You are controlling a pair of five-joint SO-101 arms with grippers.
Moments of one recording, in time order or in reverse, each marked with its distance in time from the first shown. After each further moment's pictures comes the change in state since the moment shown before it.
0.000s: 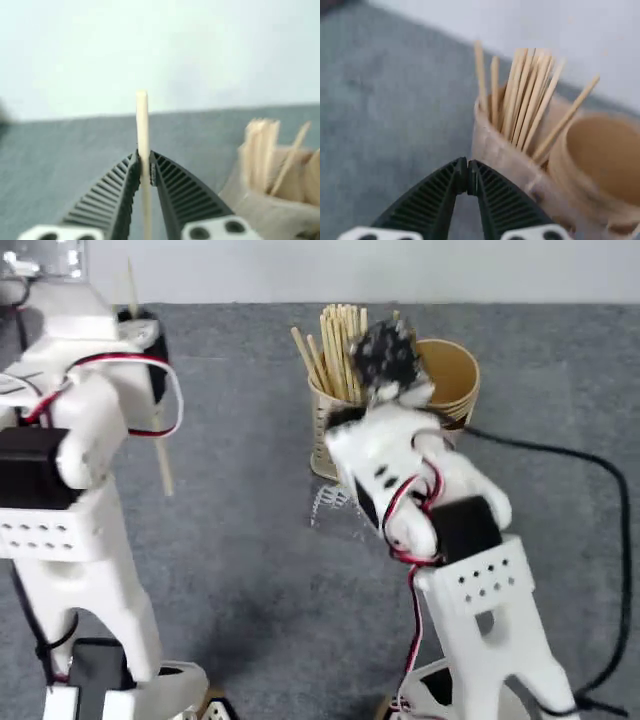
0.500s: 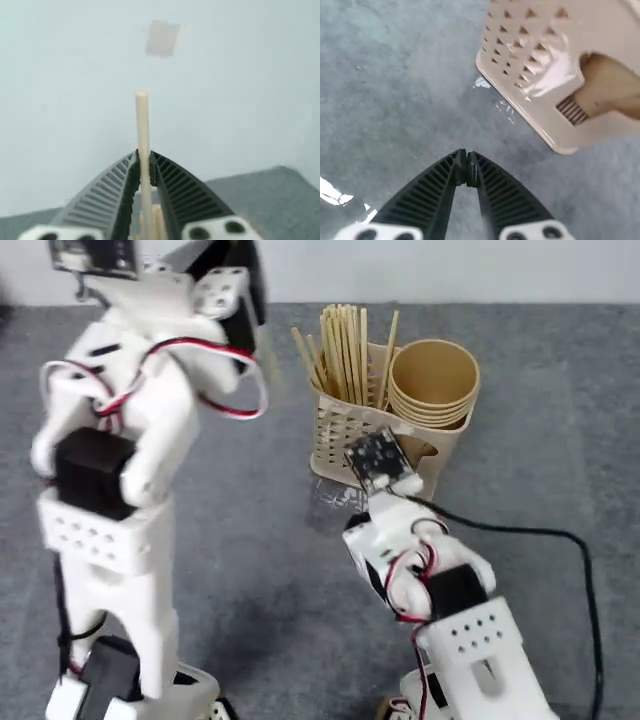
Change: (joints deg) left arm 16.9 0.0 5.3 -26.0 7.2; right arm 1.5 -20.4 37.4 -4.7 0.0
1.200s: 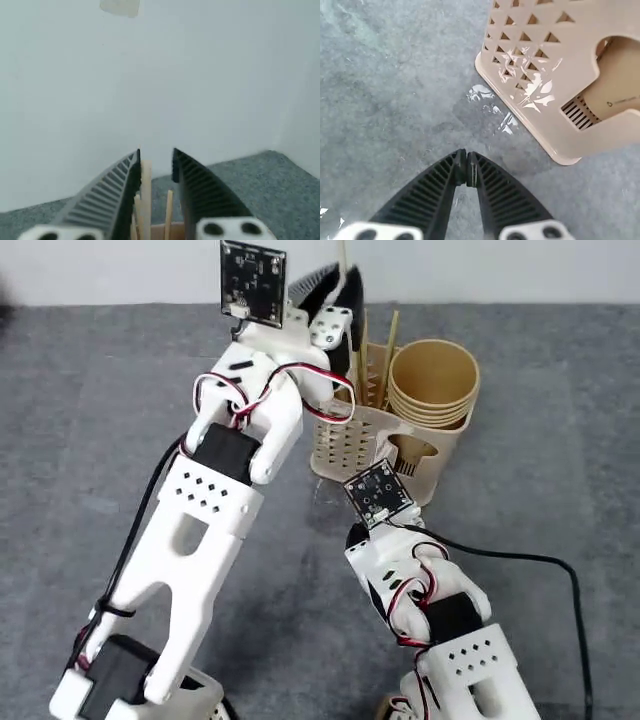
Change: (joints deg) left arm 5.5 0.1 38.9 -38.9 0.2; right arm -0.2 -7.8 13.9 -11.1 4.1
